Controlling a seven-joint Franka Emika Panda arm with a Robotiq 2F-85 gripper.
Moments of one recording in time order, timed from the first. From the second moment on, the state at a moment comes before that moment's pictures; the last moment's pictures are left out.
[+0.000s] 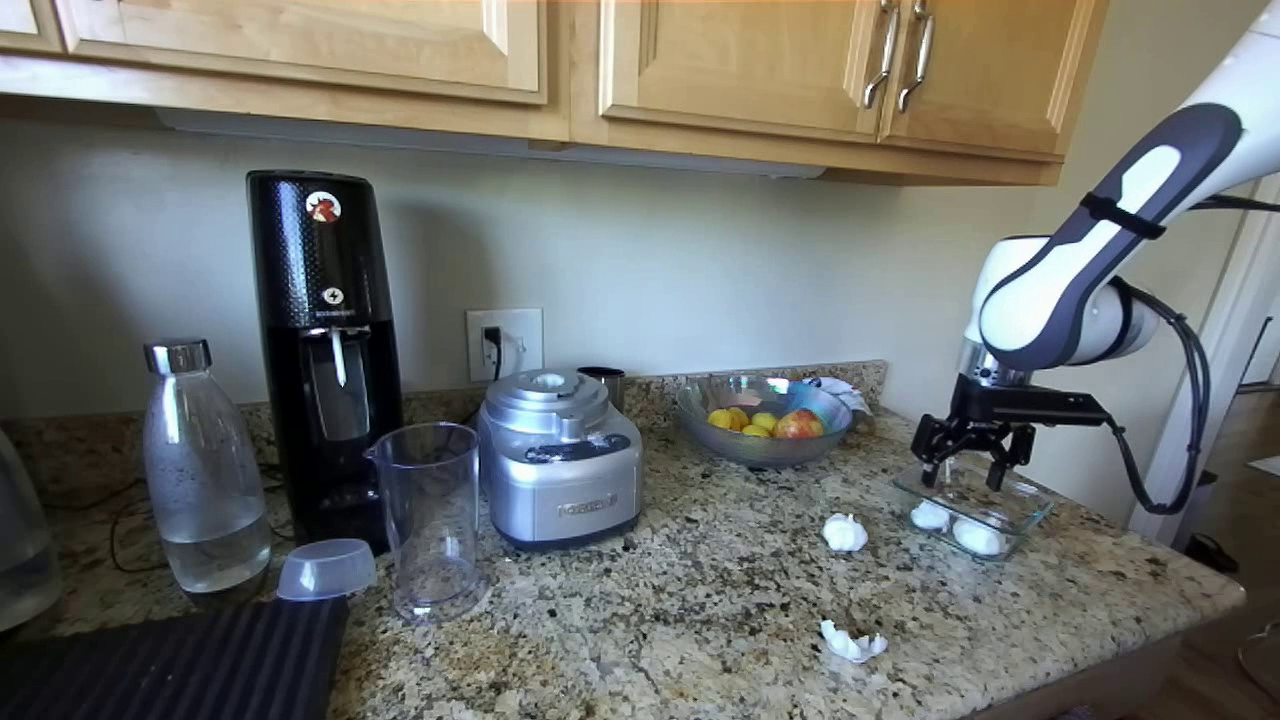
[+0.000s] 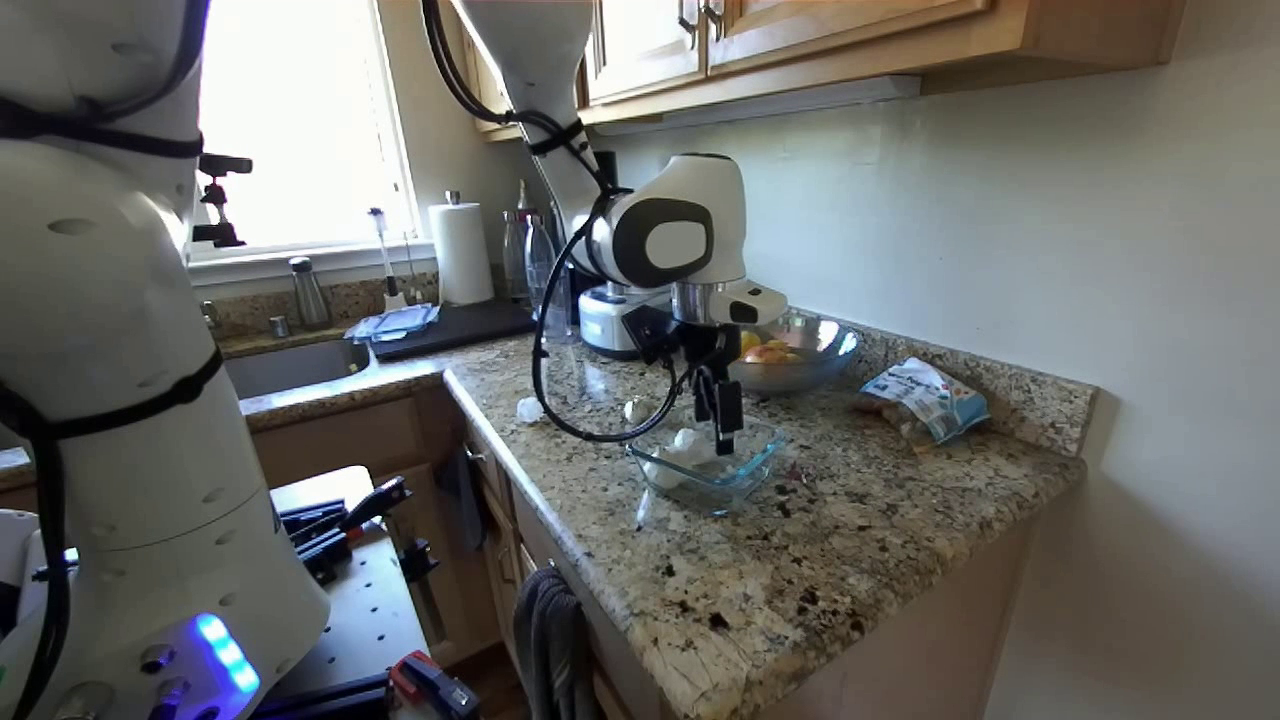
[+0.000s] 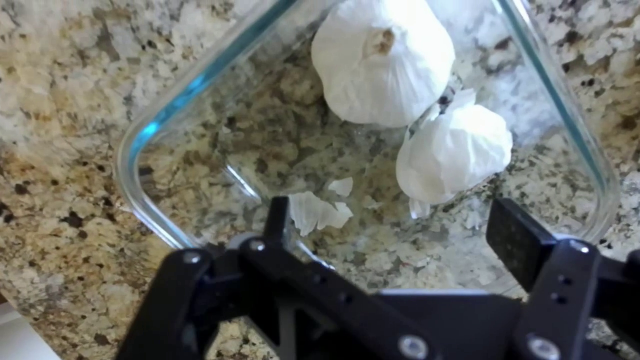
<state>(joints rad) 0.04 0.34 -0.07 -2.36 0.05 2.75 0.33</state>
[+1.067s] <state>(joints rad) 0.05 0.39 -0.04 -2.36 0.07 2.79 0.33</state>
